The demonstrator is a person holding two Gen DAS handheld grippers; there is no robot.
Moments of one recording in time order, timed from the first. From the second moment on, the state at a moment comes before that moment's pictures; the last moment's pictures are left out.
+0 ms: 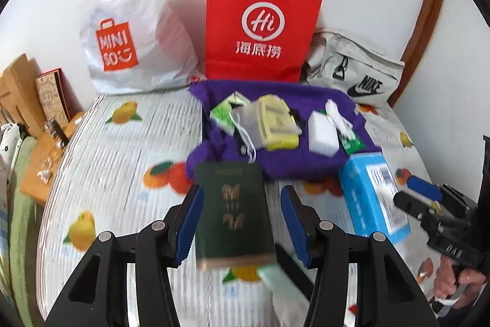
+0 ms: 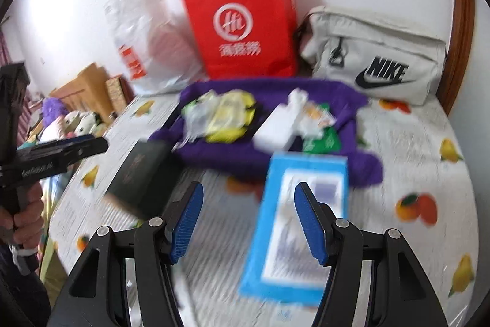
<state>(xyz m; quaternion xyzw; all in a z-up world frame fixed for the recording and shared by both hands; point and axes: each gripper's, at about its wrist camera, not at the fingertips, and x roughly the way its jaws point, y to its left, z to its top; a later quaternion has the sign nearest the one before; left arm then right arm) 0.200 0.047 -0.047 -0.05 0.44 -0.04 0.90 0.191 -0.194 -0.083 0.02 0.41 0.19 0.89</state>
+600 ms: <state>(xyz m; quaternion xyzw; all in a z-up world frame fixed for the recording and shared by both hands) 0.129 0.071 -0.094 -0.08 0.46 -0.04 0.88 0.126 -0.125 -0.143 -0.04 0.44 0.26 0.86</state>
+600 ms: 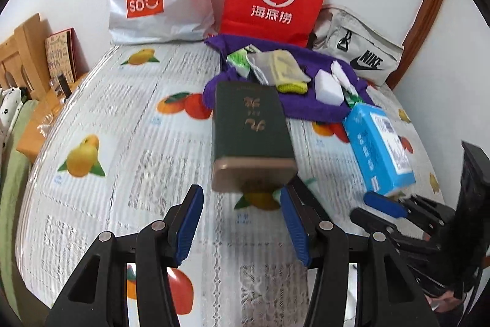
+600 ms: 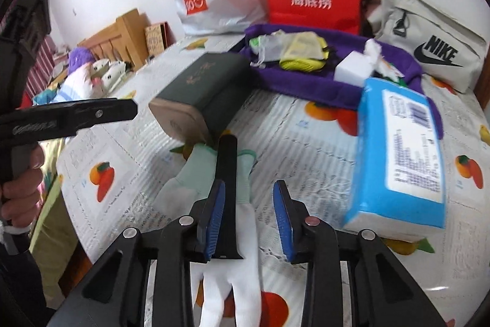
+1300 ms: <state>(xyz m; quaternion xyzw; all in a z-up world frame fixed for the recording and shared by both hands) 0.120 0.089 -0.121 -0.11 0.48 -0.03 0.87 0.128 -0.089 -0.176 -0.07 0.46 0.27 0.84</state>
